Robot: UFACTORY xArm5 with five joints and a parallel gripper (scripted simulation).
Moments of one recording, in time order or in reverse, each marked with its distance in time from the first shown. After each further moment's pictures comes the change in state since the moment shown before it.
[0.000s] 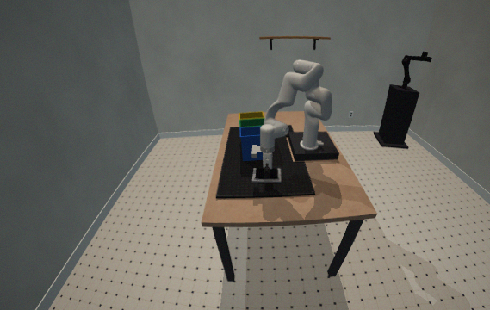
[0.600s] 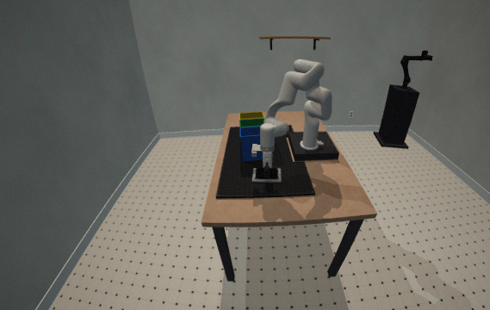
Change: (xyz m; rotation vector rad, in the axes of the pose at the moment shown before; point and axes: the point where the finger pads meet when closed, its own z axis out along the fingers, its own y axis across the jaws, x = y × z) arm 0.000 0.000 -0.006 0.000 0.000 0.000
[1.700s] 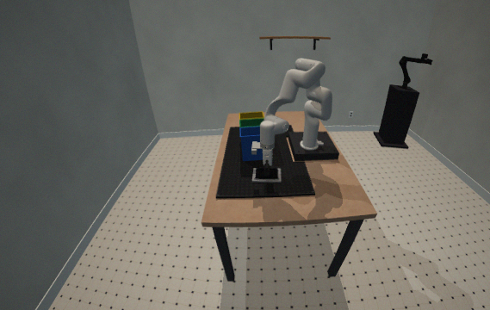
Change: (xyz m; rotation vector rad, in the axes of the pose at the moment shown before) arm 0.000 0.000 -0.014 0.000 0.000 0.000
